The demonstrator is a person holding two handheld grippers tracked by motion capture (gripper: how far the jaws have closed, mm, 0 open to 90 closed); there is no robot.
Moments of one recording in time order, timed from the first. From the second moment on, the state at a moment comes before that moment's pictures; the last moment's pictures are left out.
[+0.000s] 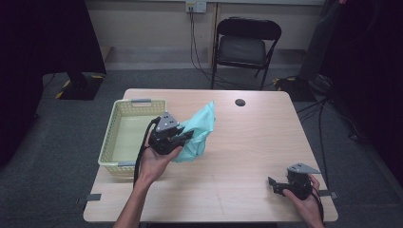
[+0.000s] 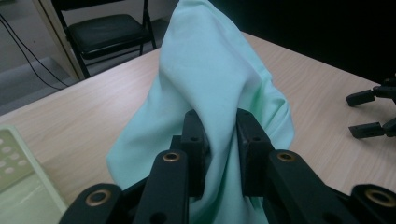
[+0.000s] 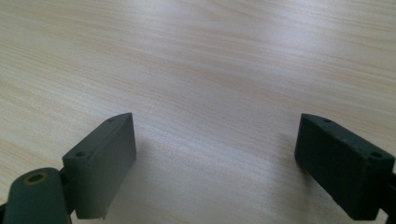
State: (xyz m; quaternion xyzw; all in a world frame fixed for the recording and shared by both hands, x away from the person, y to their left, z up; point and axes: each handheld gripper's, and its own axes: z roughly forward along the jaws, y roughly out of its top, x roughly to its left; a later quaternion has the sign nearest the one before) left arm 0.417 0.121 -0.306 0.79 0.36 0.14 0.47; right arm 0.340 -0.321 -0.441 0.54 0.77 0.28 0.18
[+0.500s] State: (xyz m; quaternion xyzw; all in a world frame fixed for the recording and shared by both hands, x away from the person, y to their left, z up) left arm 0.416 0.152 -0.291 0.77 0.38 0.16 0.48; right arm 0.340 -0.321 -0.441 0.54 0.77 0.28 0.18
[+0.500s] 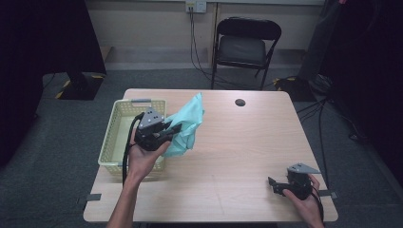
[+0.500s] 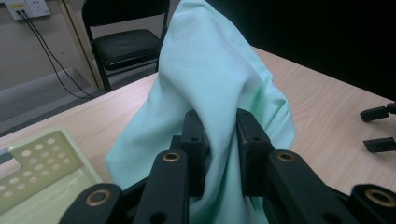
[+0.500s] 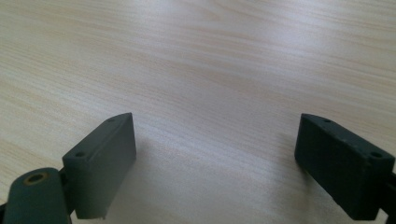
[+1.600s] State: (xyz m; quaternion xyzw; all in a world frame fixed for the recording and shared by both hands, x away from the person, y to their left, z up) left arm 0.415 0.192 -0.287 0.76 0.41 0.20 0.47; right arm 0.340 -0.321 -0.441 0.54 0.77 0.28 0.18
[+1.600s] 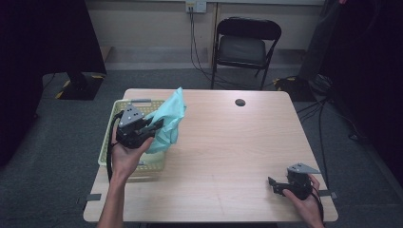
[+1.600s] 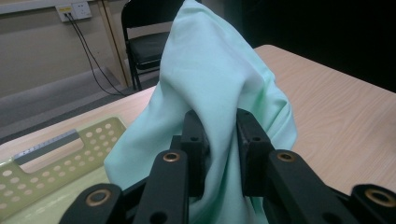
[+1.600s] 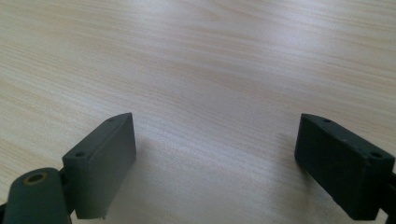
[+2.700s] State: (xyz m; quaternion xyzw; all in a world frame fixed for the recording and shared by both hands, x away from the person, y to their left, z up) left arm 0.417 0.223 -0.292 0.74 0.44 0.23 0.45; right arm 0.340 -0.321 -0.441 0.54 0.77 0.28 0.18
